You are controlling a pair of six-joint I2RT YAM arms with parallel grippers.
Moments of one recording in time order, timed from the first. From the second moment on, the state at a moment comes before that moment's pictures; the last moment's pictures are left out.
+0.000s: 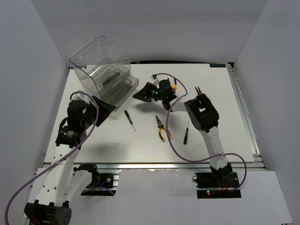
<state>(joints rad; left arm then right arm) -0.15 0.77 0.83 -0.53 0.17 -0.92 0.58 2.34 1.47 0.71 -0.62 1.08</state>
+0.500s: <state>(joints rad) -0.40 1.10 0.84 -0.55 0.08 -0.88 0.52 2.09 1.41 0.41 -0.77 0.52</state>
